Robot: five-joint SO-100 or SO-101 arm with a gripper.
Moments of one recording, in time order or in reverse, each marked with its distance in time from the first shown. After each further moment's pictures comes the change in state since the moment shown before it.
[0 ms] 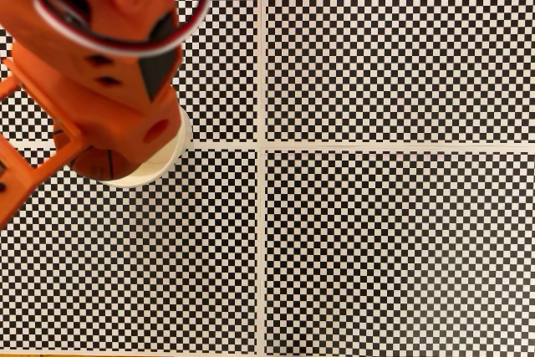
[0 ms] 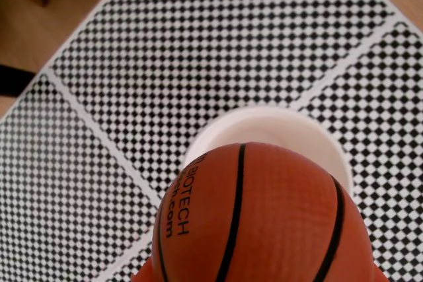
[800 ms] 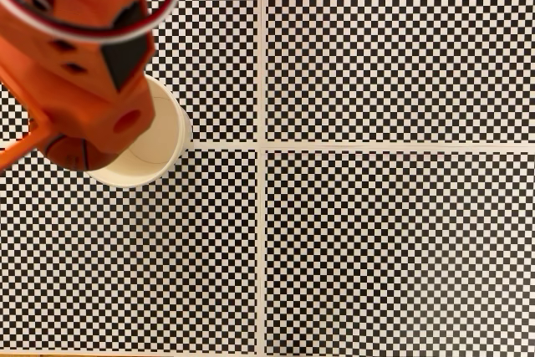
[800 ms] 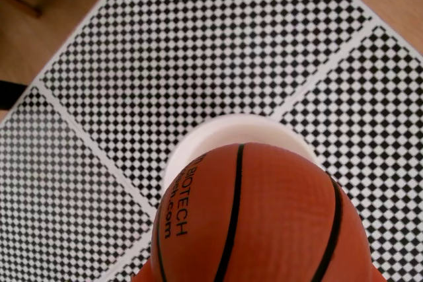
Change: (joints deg) arm 2.2 -0.2 -1.0 0.4 -1.1
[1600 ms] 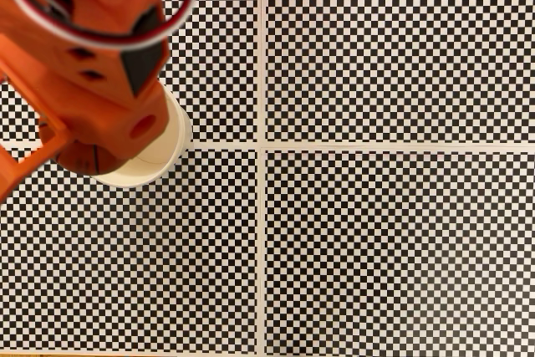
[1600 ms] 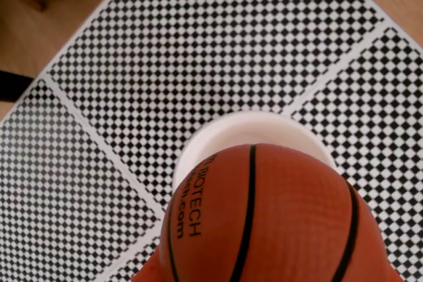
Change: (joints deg) arm -1.5 0.0 0.0 0.0 0.0
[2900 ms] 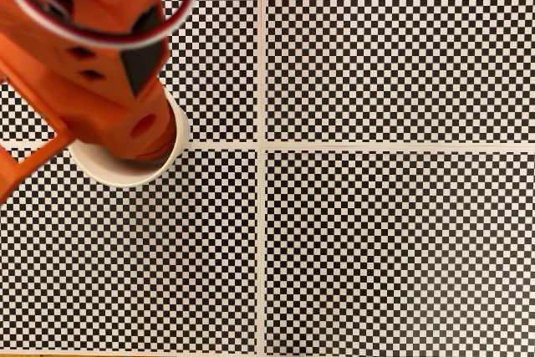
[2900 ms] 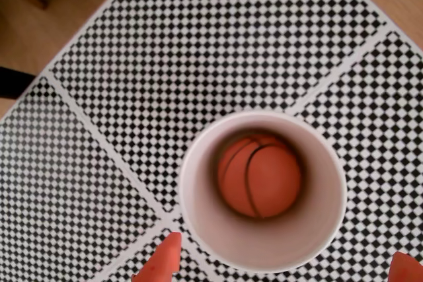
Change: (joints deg) arm -0.7 0.0 0.0 0.0 -0.7
